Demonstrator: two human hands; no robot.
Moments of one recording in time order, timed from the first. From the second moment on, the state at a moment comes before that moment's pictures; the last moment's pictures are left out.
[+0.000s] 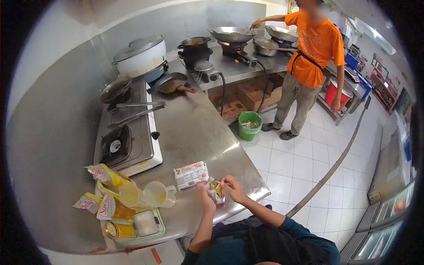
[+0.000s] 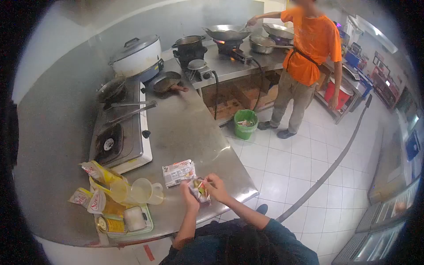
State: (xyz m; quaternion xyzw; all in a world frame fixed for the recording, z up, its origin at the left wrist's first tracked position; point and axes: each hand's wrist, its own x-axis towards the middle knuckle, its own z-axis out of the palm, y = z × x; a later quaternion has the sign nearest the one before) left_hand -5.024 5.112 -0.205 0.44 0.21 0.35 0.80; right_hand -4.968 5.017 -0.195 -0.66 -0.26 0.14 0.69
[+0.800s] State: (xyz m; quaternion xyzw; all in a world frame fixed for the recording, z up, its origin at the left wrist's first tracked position) left_hand -5.044 5.152 -0.147 0.80 0.22 0.24 0.50; right_hand -4.942 5.038 -0.156 -0.81 -0.37 0.06 0.46
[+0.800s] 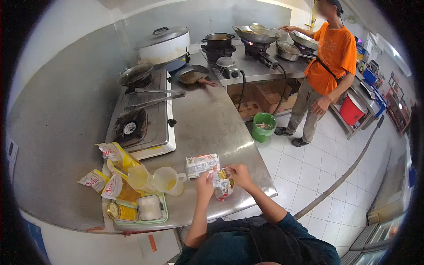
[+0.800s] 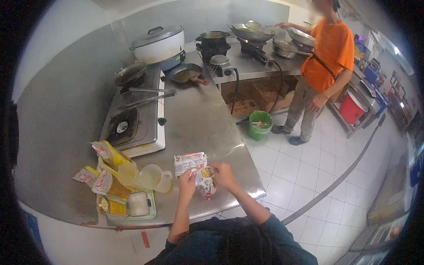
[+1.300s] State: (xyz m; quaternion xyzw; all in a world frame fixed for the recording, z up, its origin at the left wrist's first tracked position) left_hand -5.052 5.093 -0.162 0.54 0.20 0.34 0.74; right_hand -5.012 5.035 -0.152 -0.68 -0.29 0.10 0.67
